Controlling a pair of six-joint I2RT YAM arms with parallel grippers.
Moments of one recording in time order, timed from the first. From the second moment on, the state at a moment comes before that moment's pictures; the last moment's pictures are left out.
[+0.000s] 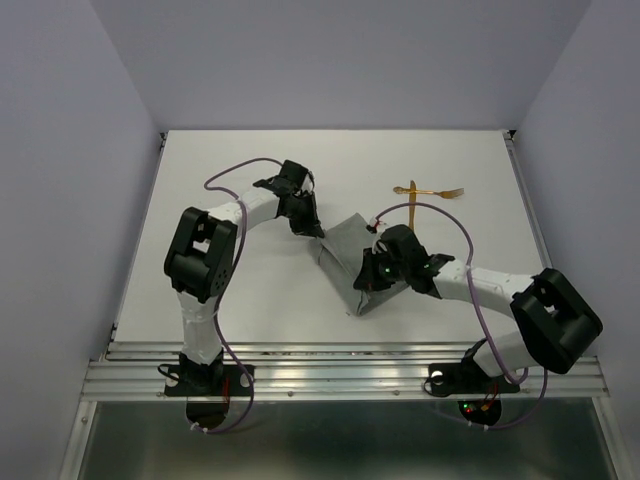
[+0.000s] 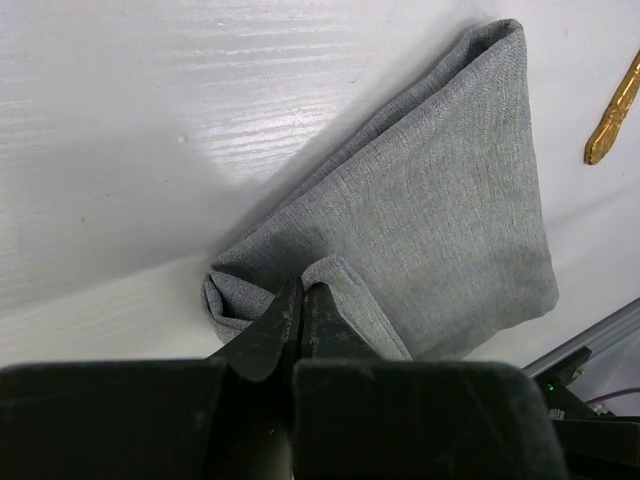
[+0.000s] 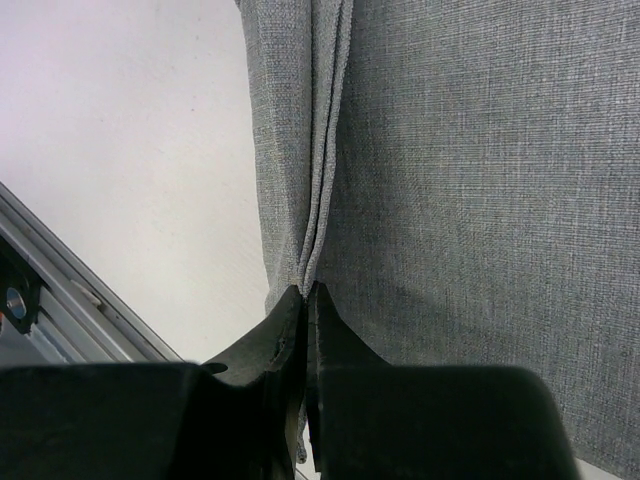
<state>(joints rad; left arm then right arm) -0.46 1.95 1.38 -0.48 0.32 -0.61 0.69 1.41 0.65 -0.02 -0.28 0.50</state>
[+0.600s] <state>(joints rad) -0.49 2.02 1.46 -0.47 0.28 -0.60 0.66 1.50 0.60 0.07 -0.29 0.52</state>
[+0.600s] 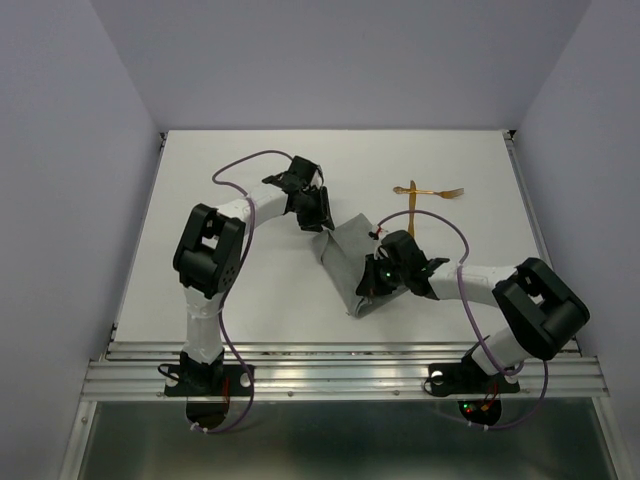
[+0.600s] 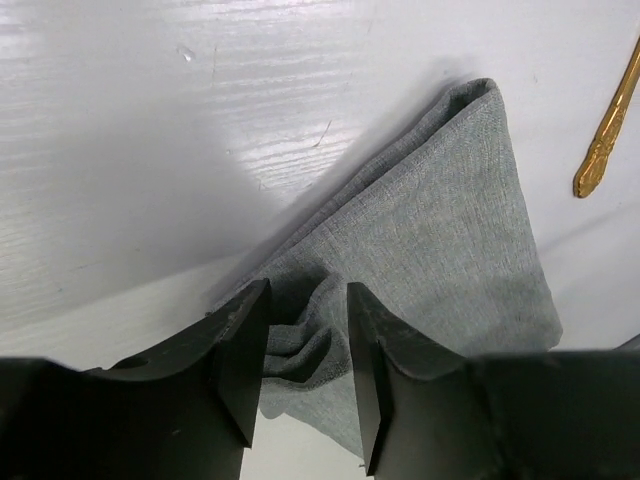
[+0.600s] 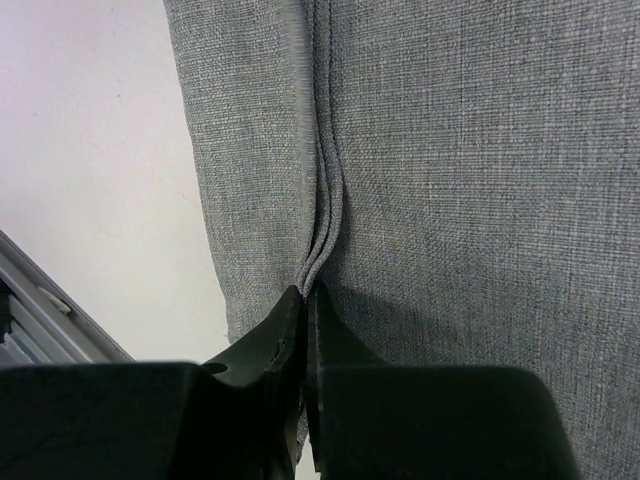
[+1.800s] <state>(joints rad) -0.49 1.86 1.30 -0.43 0.19 -0.53 0.63 1.54 0.59 0.14 -0.38 0.55</state>
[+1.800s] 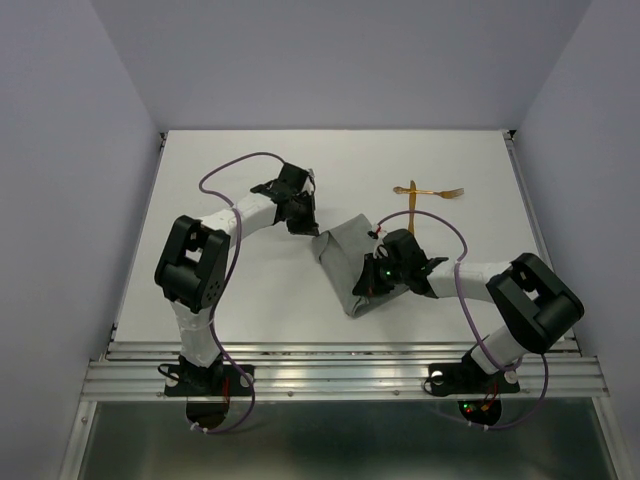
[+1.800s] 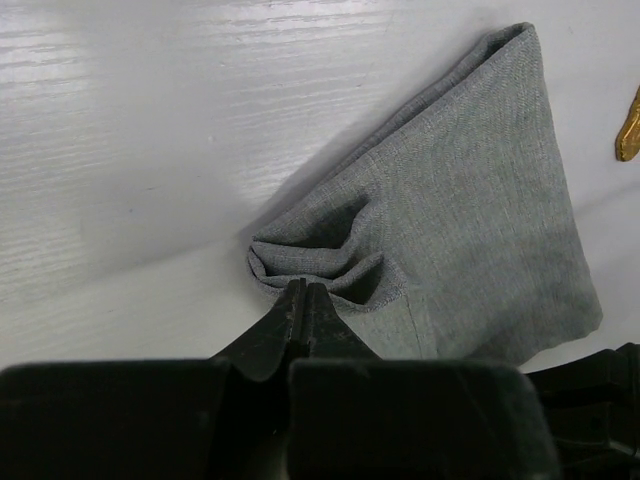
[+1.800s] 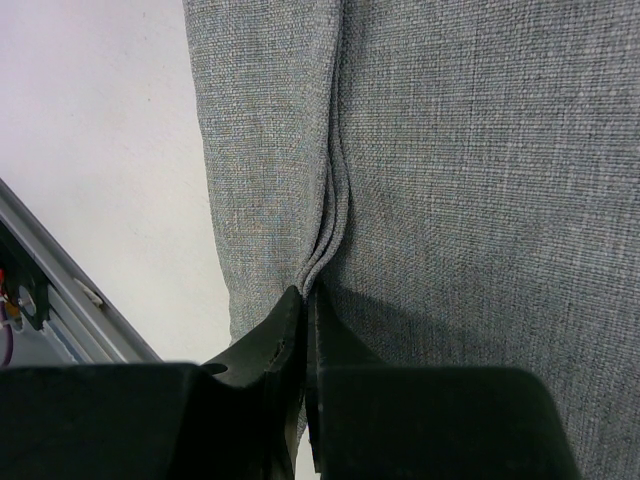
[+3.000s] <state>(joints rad) -0.53 1.73 1.20 -0.45 0.07 -0.54 0.63 1.54 0.59 0.14 -0.39 0.56</state>
